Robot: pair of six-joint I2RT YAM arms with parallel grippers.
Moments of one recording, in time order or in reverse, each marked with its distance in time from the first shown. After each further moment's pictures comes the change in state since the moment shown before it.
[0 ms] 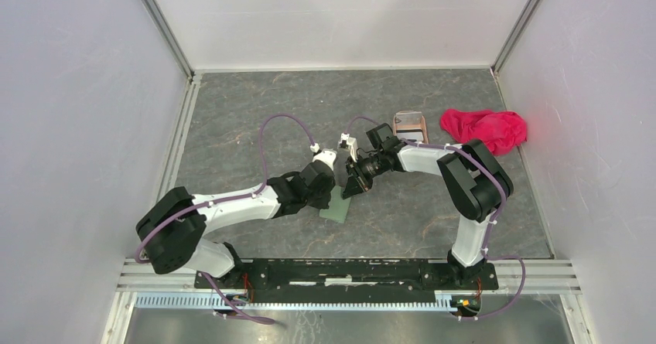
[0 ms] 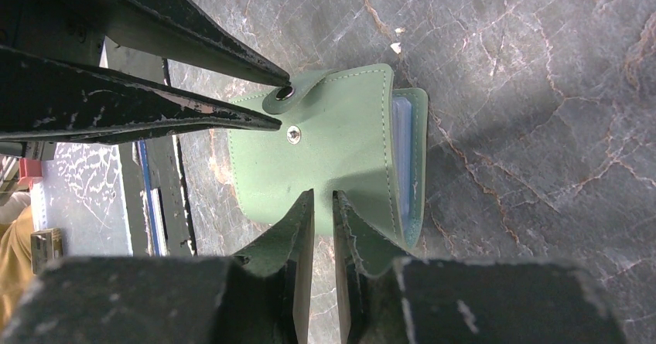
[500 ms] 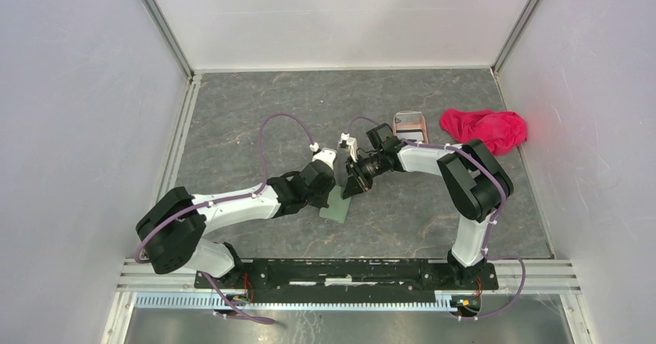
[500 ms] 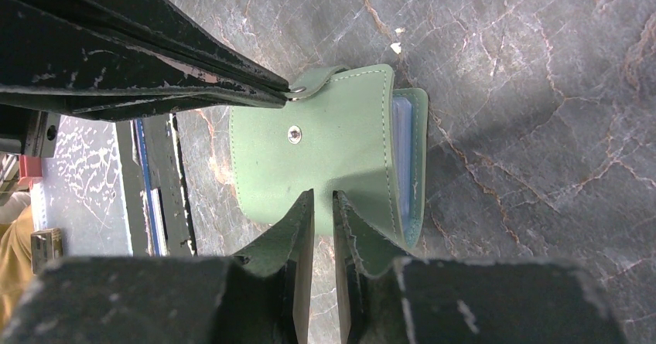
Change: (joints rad) left arm 0.000 0.002 0.004 -0.004 -0.023 0.001; right arm 0.000 0.000 0.000 0.000 0.000 0.000
